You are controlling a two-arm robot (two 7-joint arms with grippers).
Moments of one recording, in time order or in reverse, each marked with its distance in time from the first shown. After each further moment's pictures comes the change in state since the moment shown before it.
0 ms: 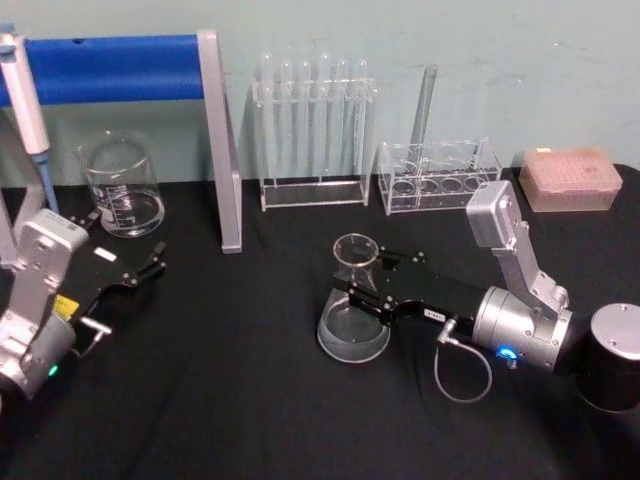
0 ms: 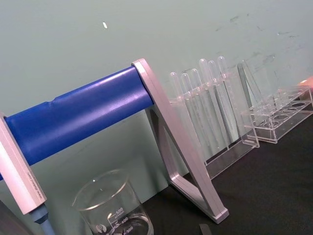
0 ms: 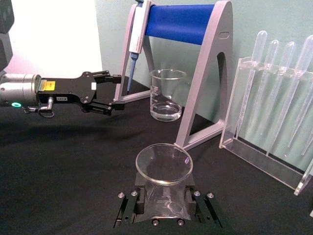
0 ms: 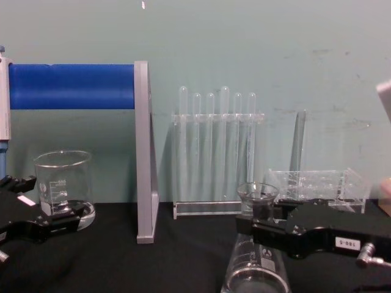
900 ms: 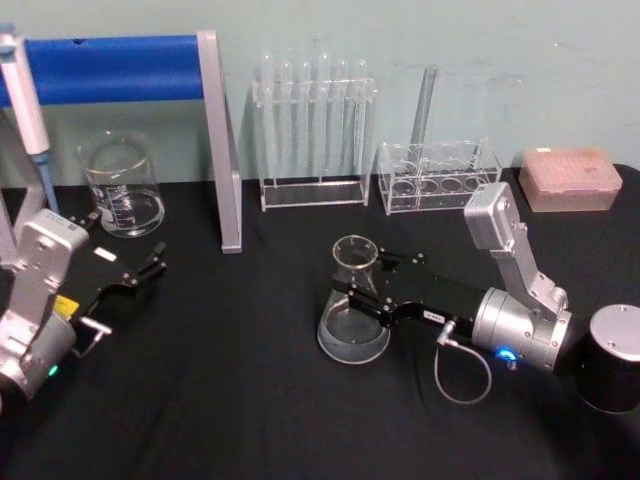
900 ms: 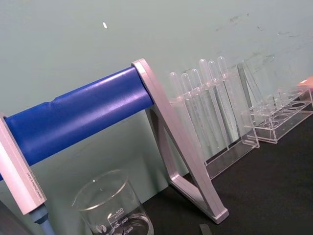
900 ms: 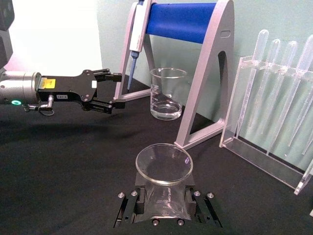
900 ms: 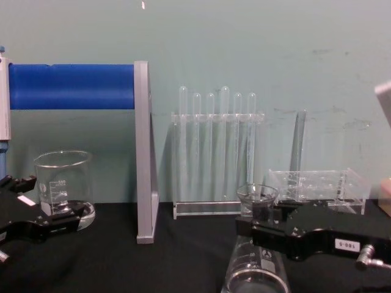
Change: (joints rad) left arm 0.000 0.000 0.000 0.000 0.000 0.000 0.000; right arm -0.003 0.001 -0.003 -0.004 -0.008 0.002 -0.004
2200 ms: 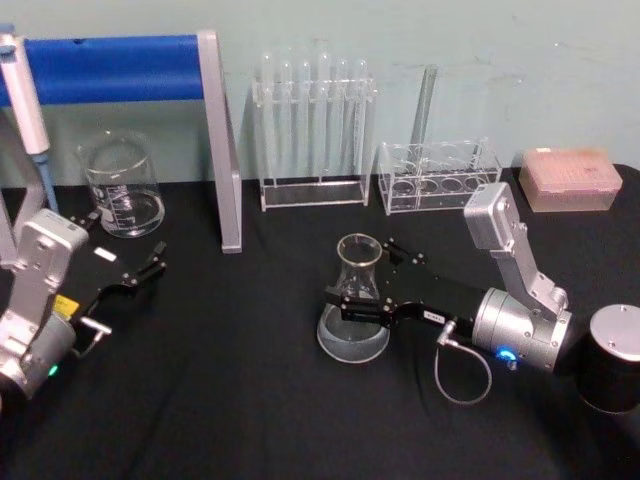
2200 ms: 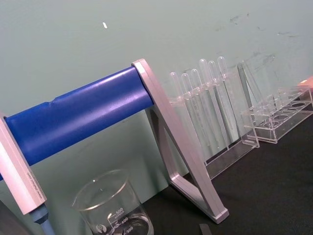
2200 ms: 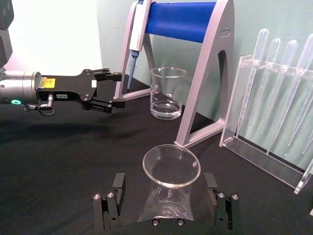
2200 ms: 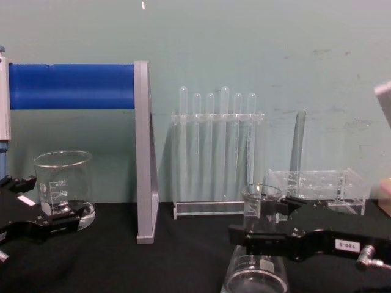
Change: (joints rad) left arm 0.000 0.000 0.000 0.000 0.000 0.000 0.000; right arm 0.000 0.000 0.001 0.000 0.000 0.002 0.000
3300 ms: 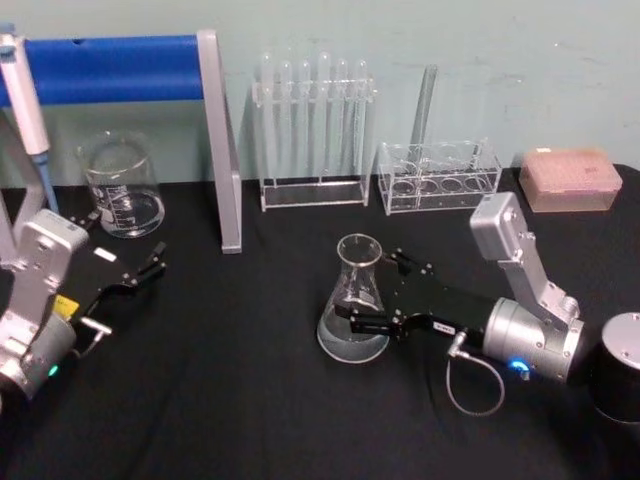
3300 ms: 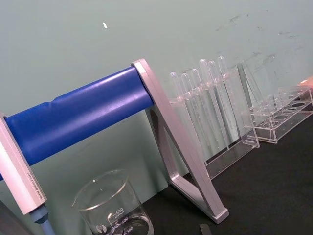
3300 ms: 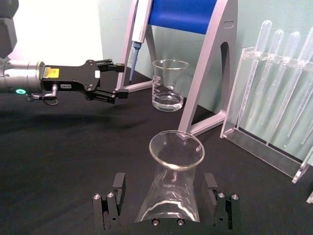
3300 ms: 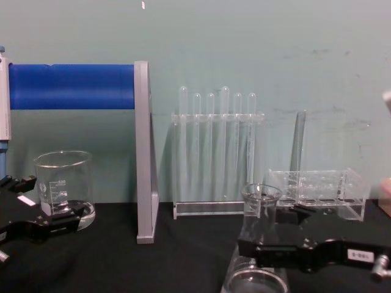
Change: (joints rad) left arm 0.000 0.000 0.000 0.000 0.000 0.000 0.000; right arm -0.031 0.031 0.005 -0.043 -0.009 0.020 -0.006
